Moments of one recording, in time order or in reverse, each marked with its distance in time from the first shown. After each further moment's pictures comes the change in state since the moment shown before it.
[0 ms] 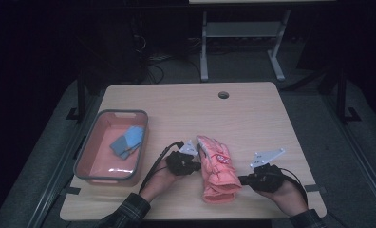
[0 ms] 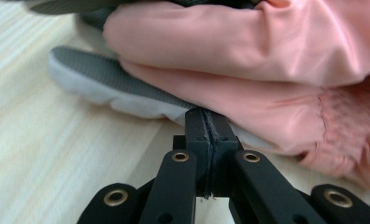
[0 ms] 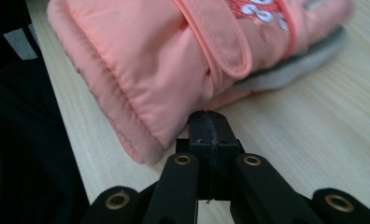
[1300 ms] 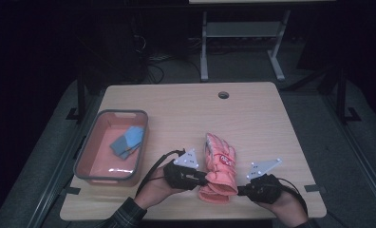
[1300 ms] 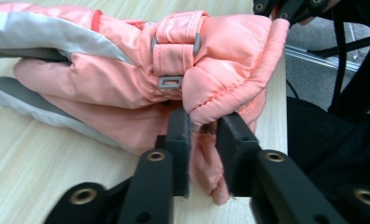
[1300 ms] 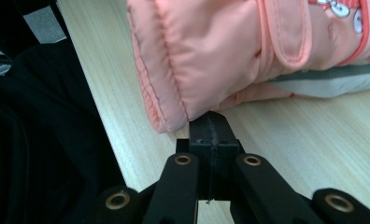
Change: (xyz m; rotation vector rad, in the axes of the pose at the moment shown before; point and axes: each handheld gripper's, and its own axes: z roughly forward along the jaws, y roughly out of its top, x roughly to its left) left arm -0.052 0.011 -0.049 -0.090 -0.142 0.108; right arm 0.027 -0.007 0.002 0.028 0.017 -0.030
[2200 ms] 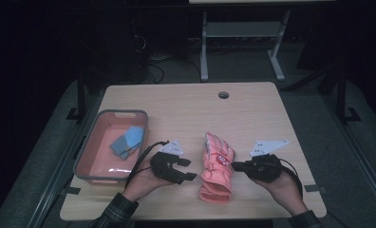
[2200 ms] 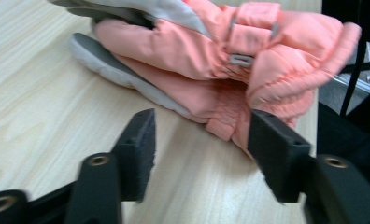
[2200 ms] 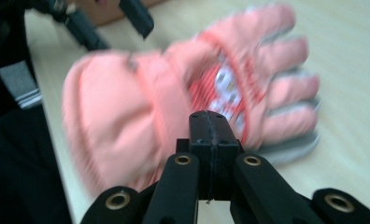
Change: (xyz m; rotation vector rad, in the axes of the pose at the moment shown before) left arm 0.034 -0.017 -0.025 0.017 0.051 -0.143; right arm -0.028 0.040 -0.017 -0.184 -0.079 -0.001
